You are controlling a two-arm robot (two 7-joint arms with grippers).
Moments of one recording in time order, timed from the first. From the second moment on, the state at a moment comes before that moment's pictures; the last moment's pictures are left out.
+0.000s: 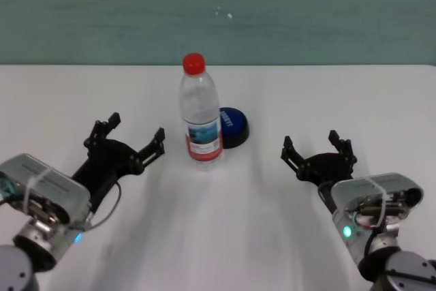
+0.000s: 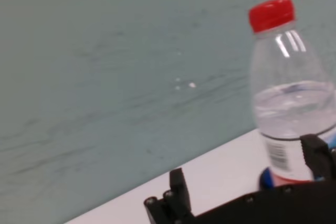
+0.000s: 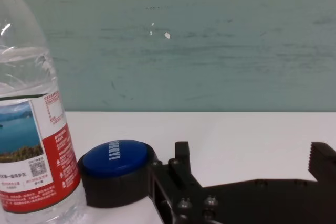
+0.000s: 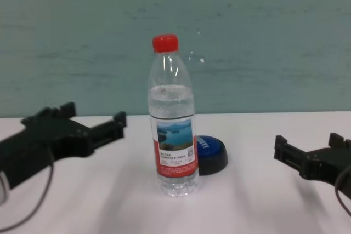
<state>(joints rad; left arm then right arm) 0.04 0.31 0.17 -1.65 -0.01 -0.12 -0.24 -0.06 0.16 -0.26 -1.64 0.19 -0.04 -0.06</state>
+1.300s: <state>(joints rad) 0.11 0.32 0.22 -1.64 0.07 -0.24 -0.23 -0.06 0.16 -0.26 -1.64 0.19 -0.04 -0.06</state>
